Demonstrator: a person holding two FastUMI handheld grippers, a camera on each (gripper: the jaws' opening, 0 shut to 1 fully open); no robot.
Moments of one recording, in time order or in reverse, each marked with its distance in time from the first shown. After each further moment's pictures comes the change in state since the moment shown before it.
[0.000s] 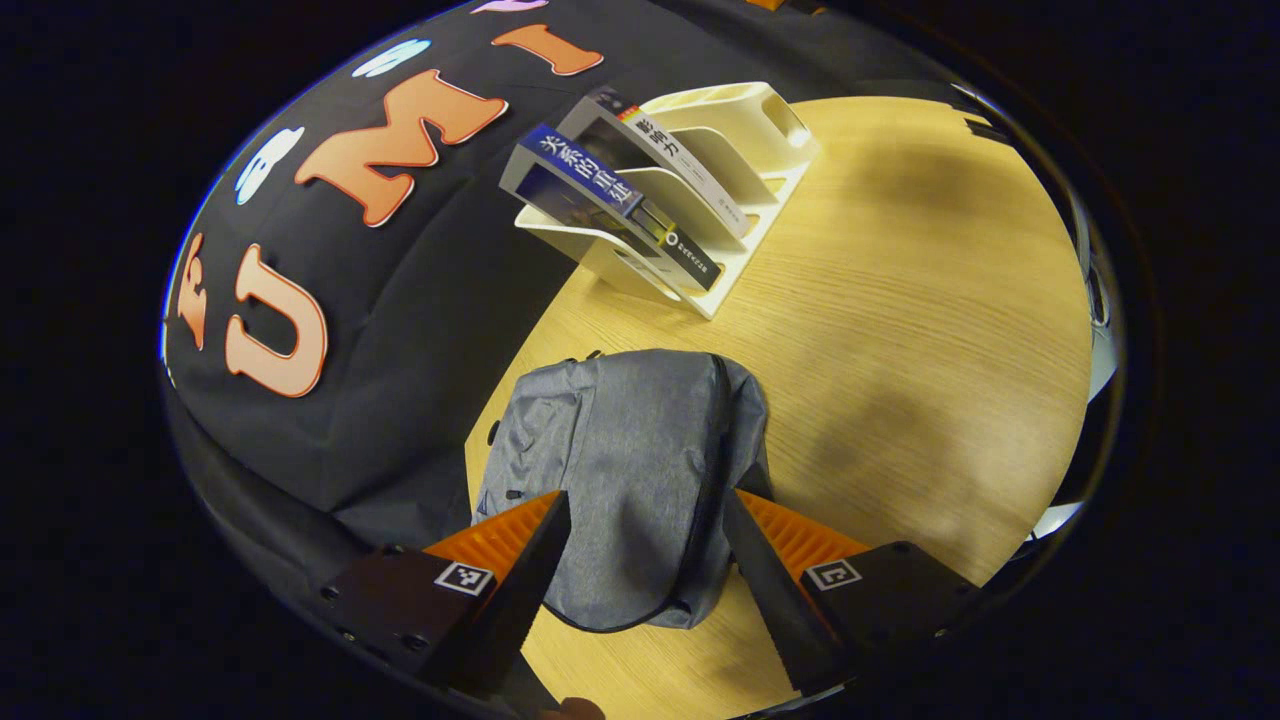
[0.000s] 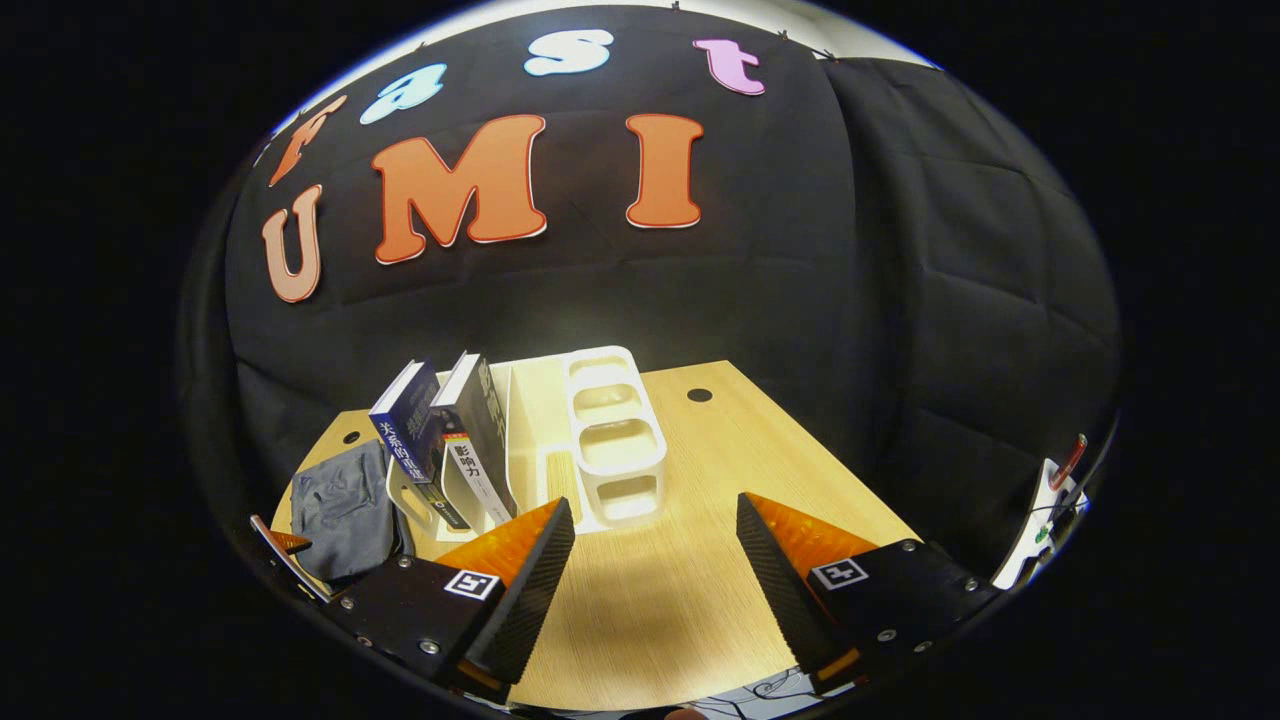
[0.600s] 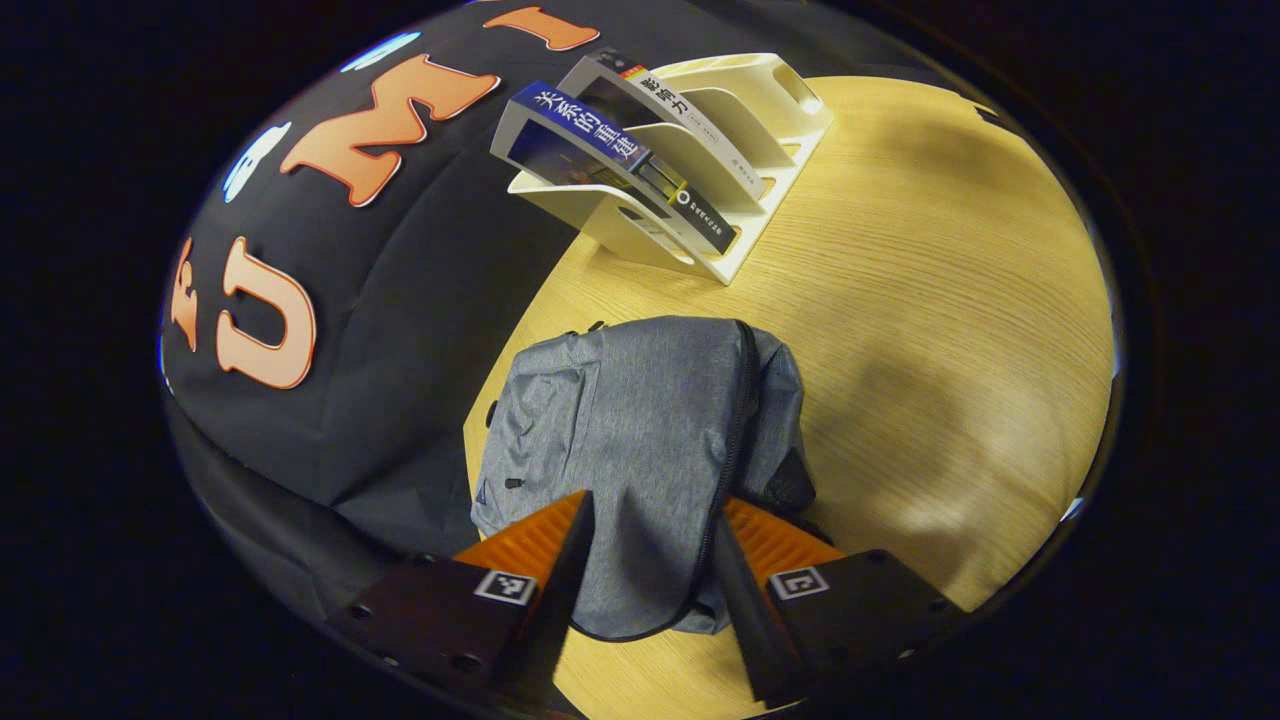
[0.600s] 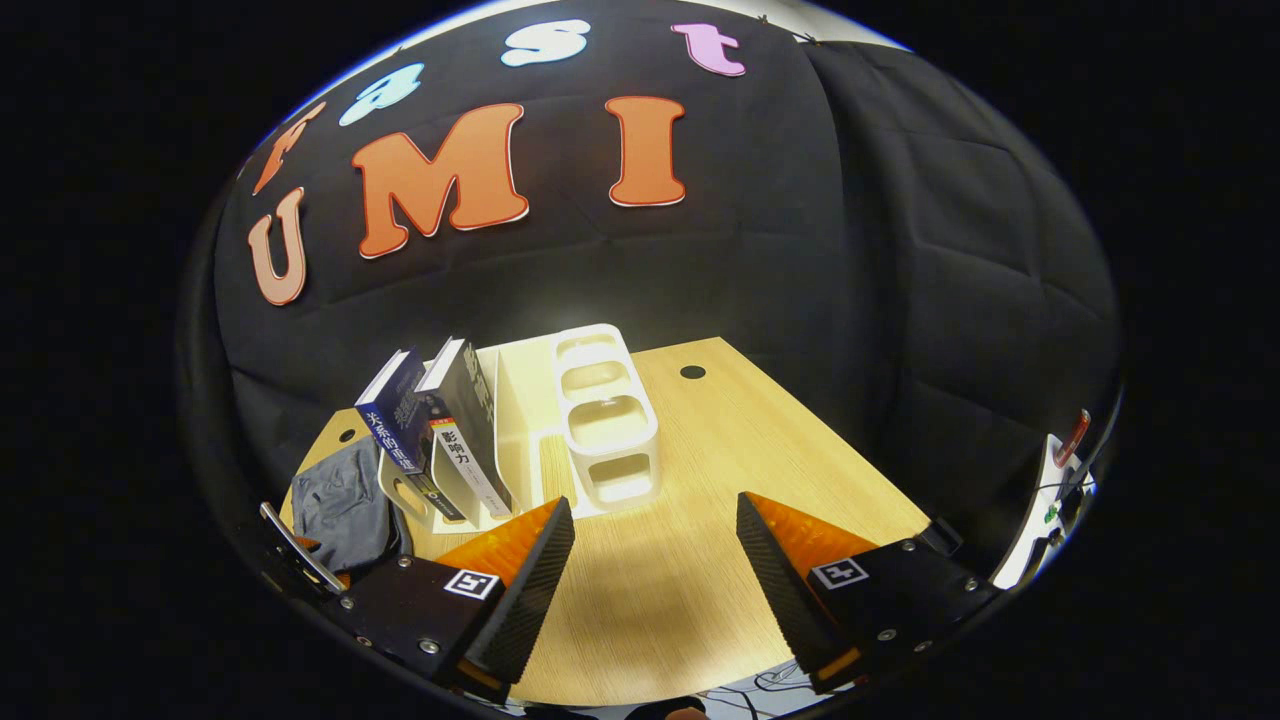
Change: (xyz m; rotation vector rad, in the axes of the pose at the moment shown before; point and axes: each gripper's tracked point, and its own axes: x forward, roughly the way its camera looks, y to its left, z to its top) left arm 0.018 0.008 -0.007 -0.005 0.070 -0.002; right arm 0.008 -0.004 -0.011 0.038 0.042 -0.012
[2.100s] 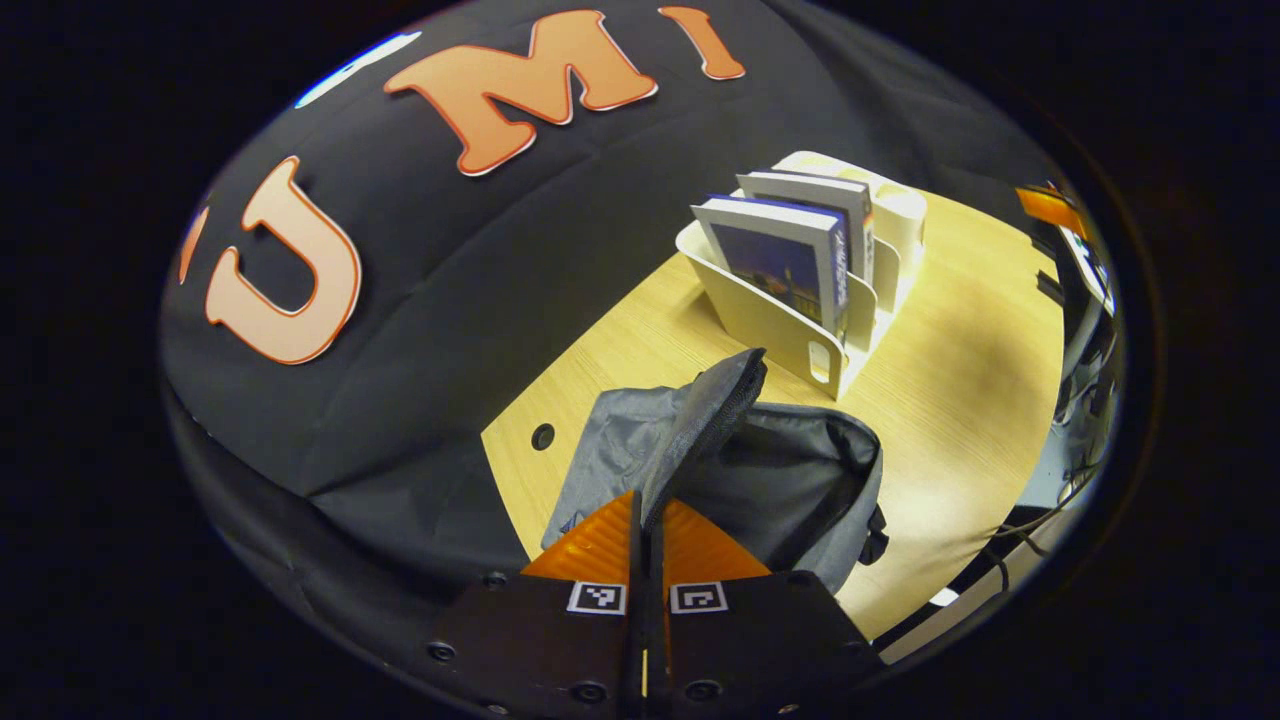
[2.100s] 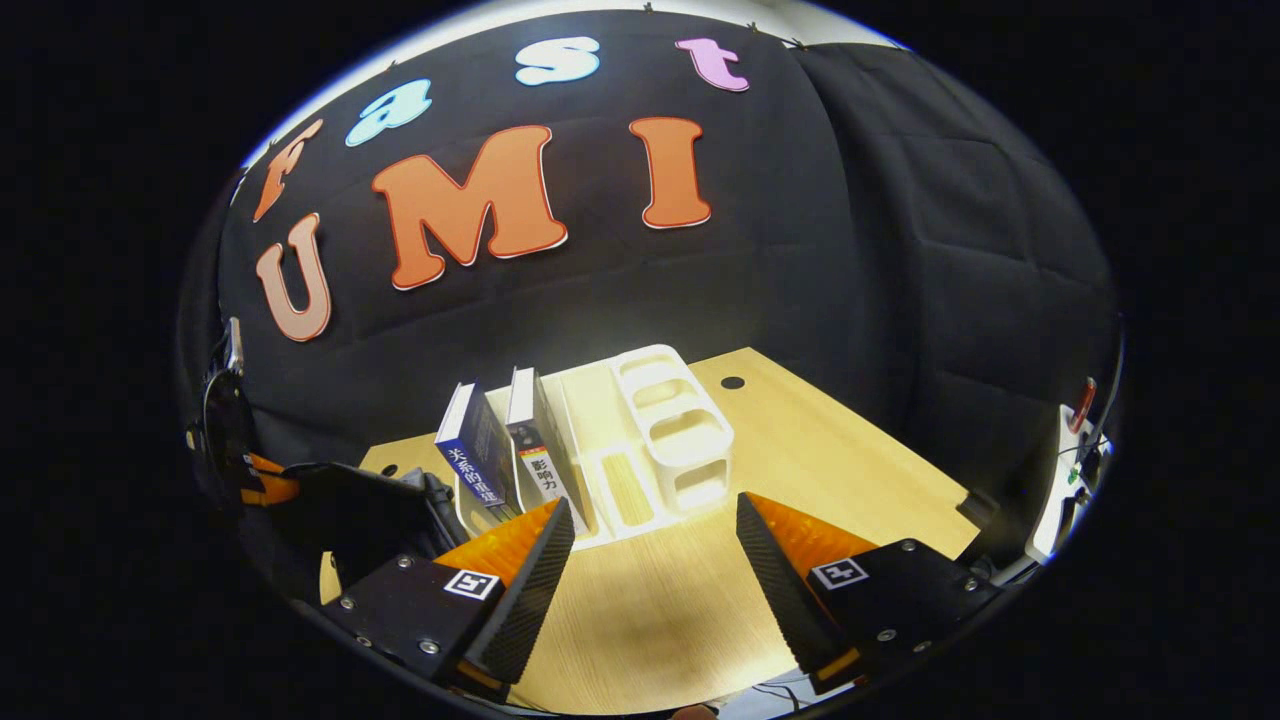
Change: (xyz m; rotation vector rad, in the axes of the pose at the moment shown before) left arm -0.045 0.222 0.062 -0.255 -0.020 -0.184; right arm -0.036 0.087 0.011 0.100 -0.038 0.053
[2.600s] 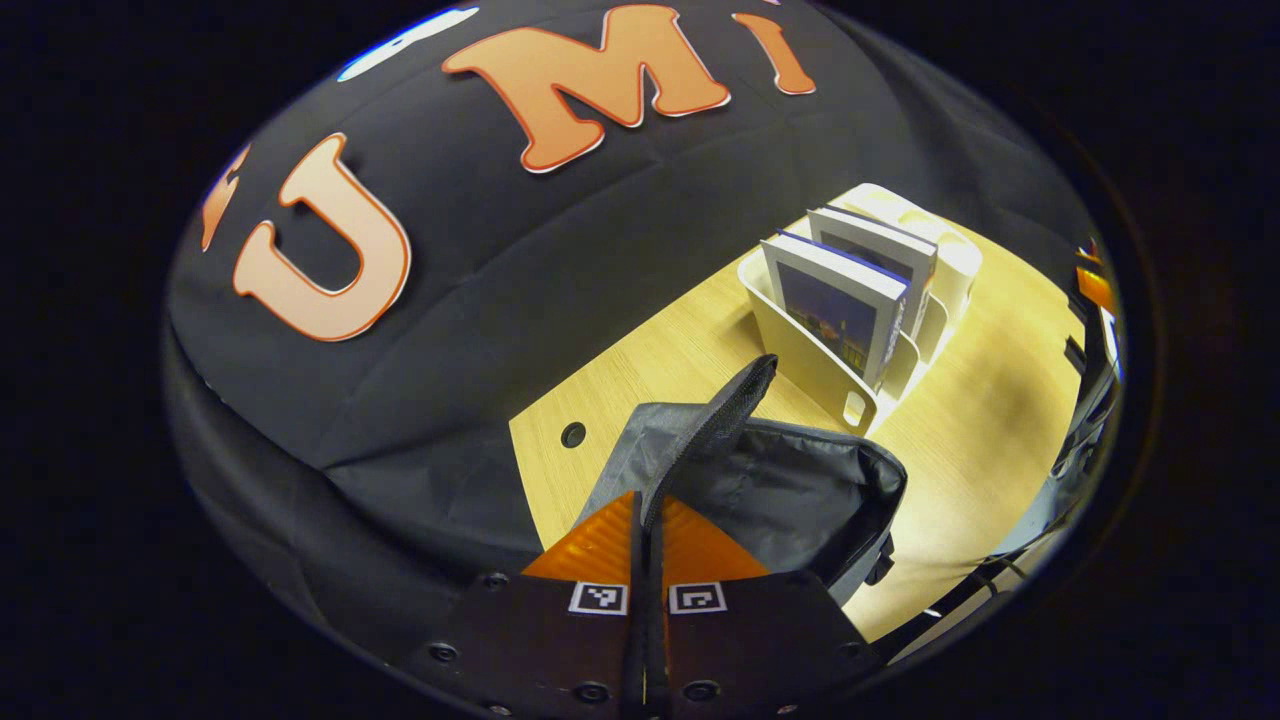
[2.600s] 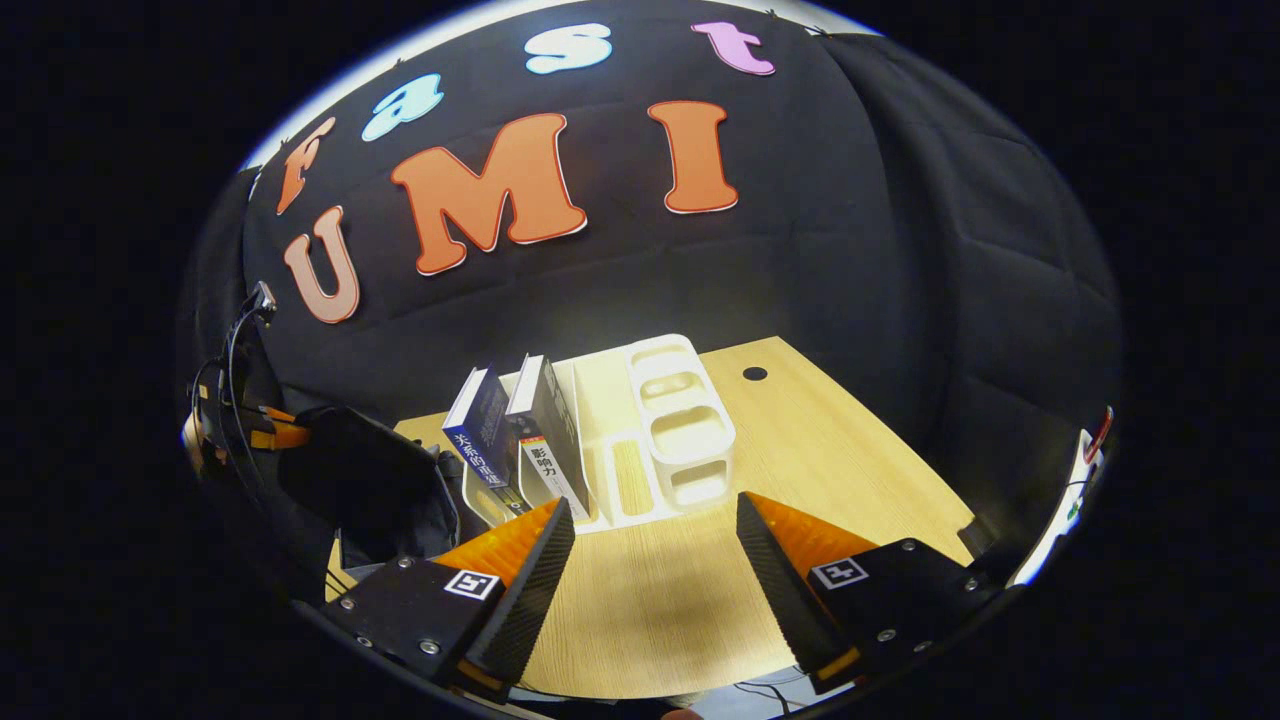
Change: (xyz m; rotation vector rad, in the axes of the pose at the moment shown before) left arm -0.008 0.028 0.027 -0.124 0.035 0.069; right arm 0.007 -0.032 0.017 -0.061 0.075 0.125
